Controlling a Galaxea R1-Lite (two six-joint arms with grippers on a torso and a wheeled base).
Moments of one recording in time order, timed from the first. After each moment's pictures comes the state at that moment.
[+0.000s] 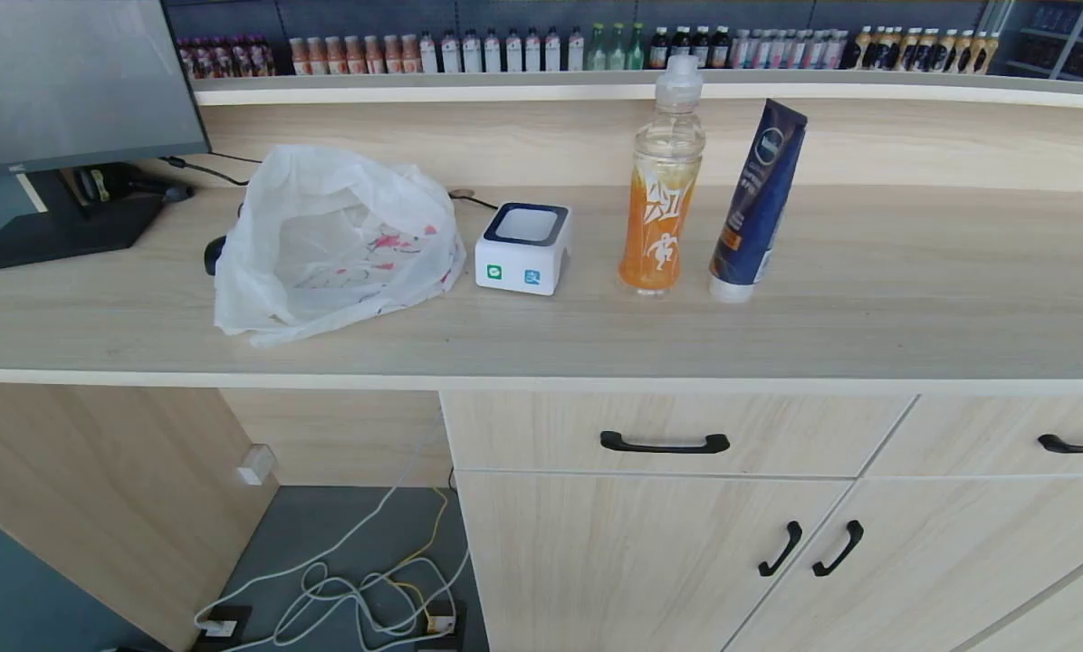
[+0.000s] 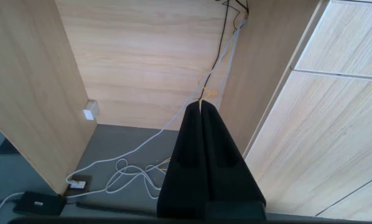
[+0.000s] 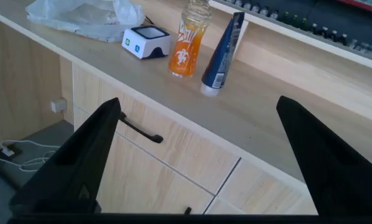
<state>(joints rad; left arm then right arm) 0.00 0.00 0.00 0.00 0.00 0.00 0.05 0.46 -0.51 -0.17 0.41 -0.27</state>
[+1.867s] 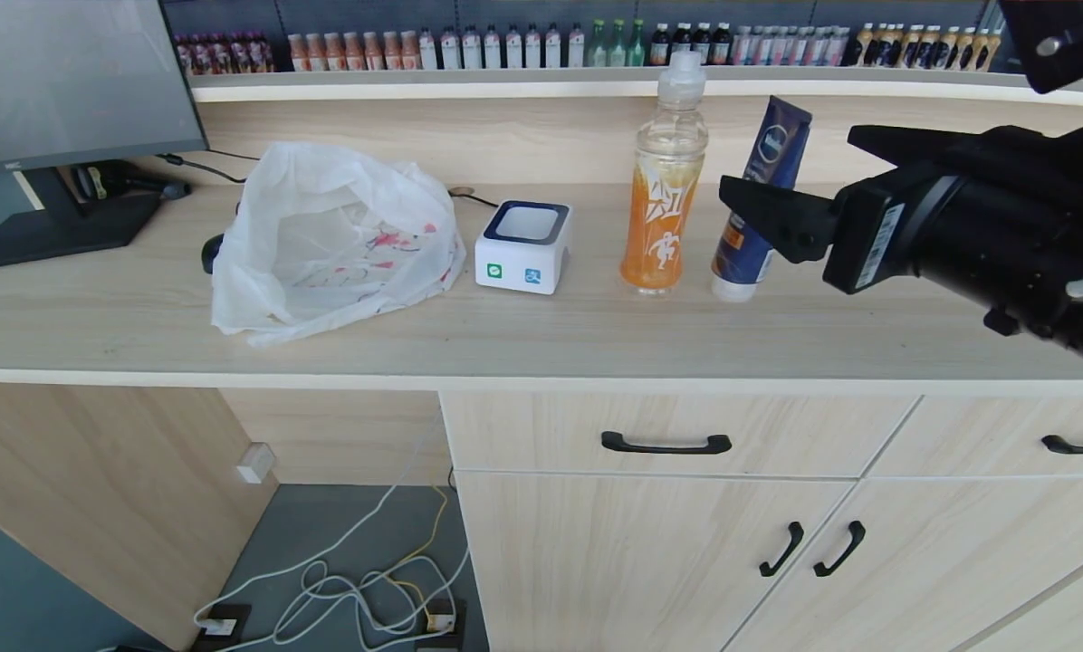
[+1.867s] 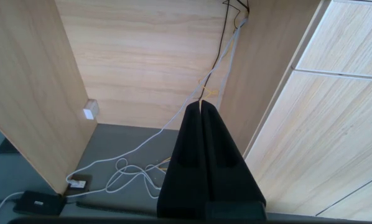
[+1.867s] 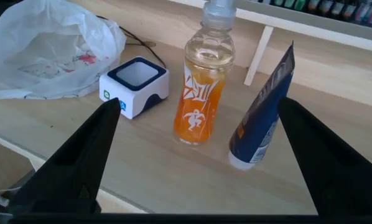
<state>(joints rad) 0.00 0.00 0.00 0.00 0.00 0.00 0.69 1.42 -0.98 -0.60 -0.31 -0.27</state>
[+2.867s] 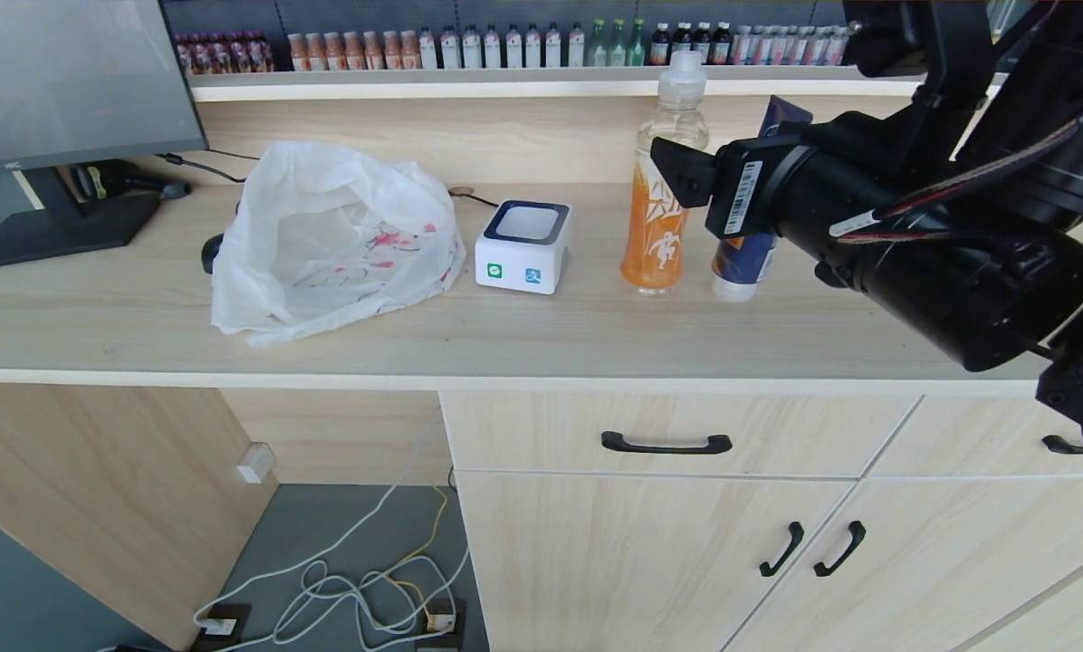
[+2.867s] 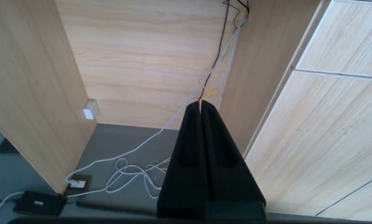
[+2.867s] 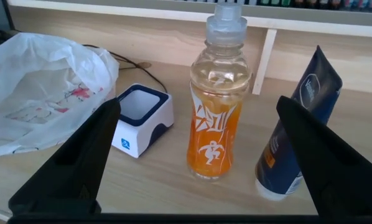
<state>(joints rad) 0.00 0.00 0.00 0.00 0.00 0.00 0.71 1.64 -1.15 -0.74 -0.43 -0.17</state>
